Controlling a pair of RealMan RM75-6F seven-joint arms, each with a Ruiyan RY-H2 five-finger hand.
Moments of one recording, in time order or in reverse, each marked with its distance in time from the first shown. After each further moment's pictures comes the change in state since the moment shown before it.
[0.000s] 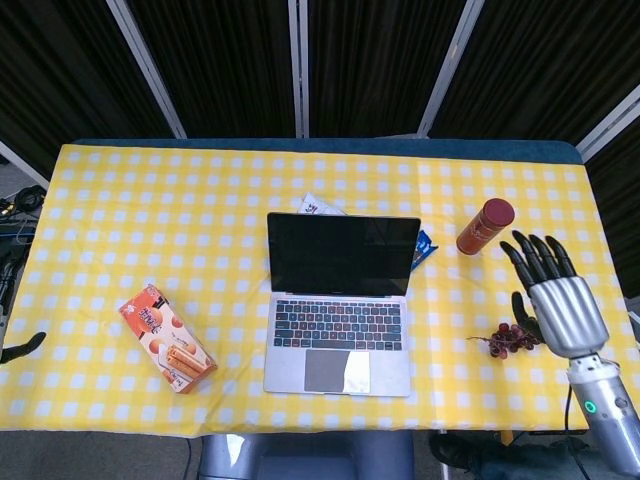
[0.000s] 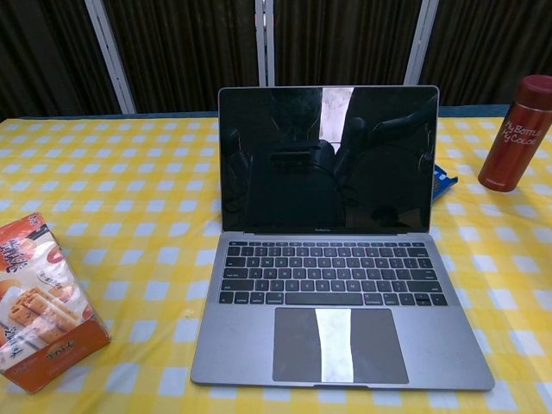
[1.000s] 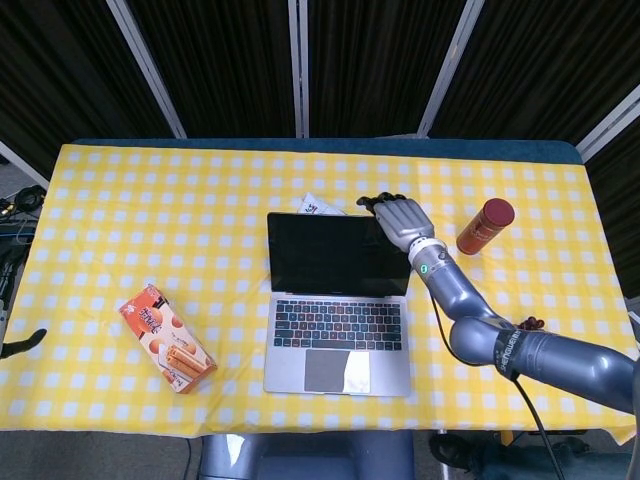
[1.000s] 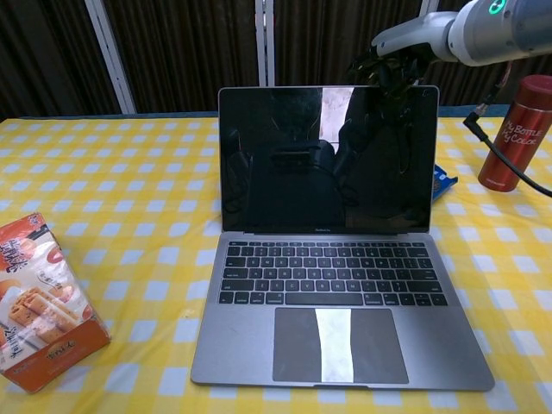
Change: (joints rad) left arm -0.001 -0.004 -0.035 0.023 -0.024 -0.061 -0.027; right arm 0.875 -0.314 -0.017 0.326 1.063 -0.594 -0.264
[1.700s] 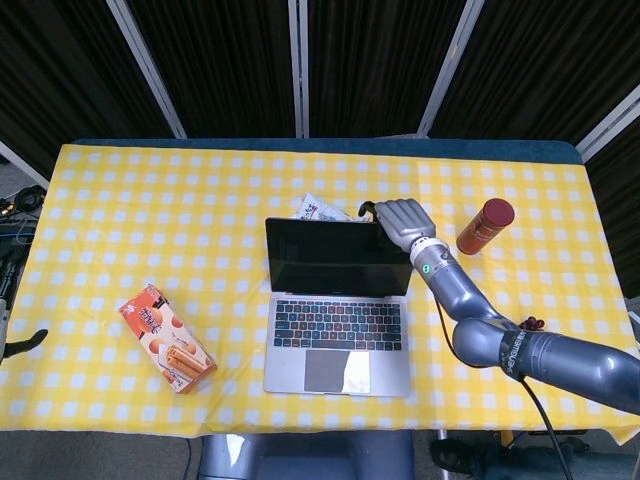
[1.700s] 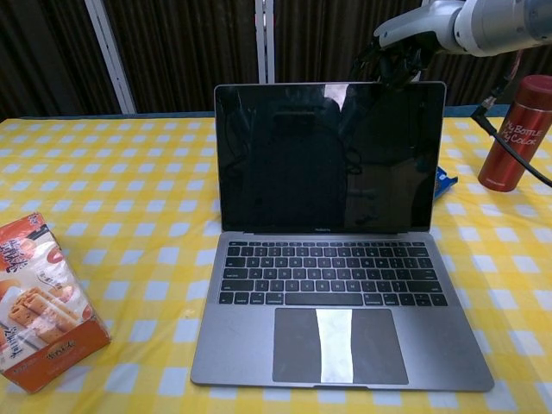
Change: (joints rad) left arm 0.002 -0.008 -0.006 -0.001 -0.005 -0.011 0.019; right arm 0.001 0.054 -0.004 -0.062 -0.033 0.004 0.070
